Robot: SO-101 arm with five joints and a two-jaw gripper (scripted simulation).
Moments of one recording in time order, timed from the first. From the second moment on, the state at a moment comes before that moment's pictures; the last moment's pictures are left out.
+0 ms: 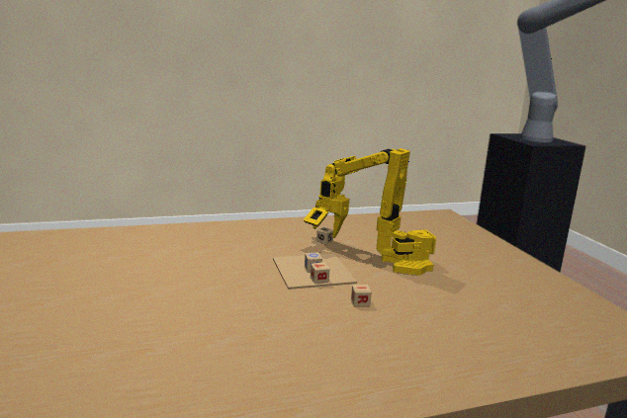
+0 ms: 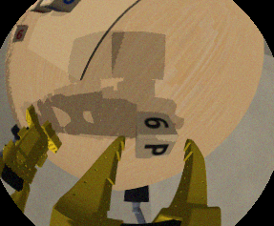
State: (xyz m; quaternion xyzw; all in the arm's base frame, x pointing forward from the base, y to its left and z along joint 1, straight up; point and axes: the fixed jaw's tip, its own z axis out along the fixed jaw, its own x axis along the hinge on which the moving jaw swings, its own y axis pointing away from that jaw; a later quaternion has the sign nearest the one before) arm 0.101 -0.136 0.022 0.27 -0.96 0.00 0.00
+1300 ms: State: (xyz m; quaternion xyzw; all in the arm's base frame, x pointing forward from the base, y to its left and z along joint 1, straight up) arm 0.102 -0.138 0.016 0.27 -0.96 0.00 0.00
